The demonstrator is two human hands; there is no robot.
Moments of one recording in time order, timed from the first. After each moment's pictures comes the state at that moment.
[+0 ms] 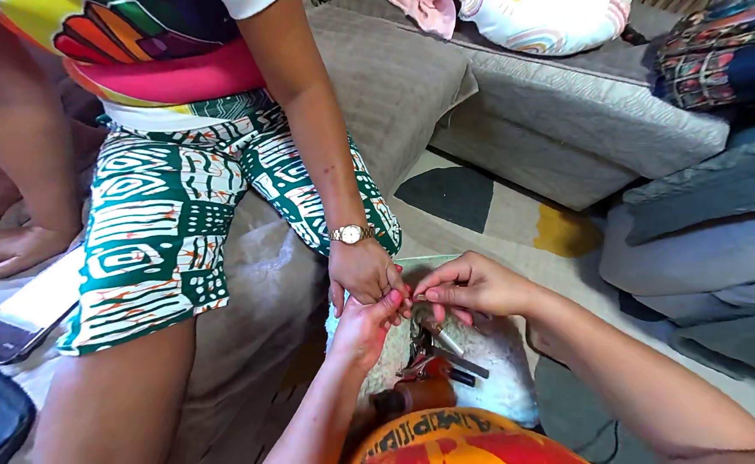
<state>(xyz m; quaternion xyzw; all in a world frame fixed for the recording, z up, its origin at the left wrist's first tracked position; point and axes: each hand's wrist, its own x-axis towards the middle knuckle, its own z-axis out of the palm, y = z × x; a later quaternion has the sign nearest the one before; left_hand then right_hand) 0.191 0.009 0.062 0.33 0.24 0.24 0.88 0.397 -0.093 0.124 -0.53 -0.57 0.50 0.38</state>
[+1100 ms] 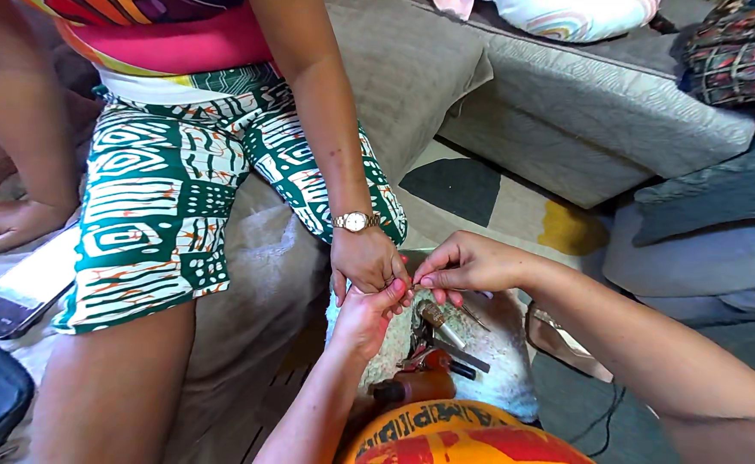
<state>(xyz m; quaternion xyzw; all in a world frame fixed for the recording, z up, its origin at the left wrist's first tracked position) 0.192 0.010 0.067 0.31 0.29 0.24 0.87 0.400 -0.060 0.143 -0.57 -0.55 0.55 0.25</state>
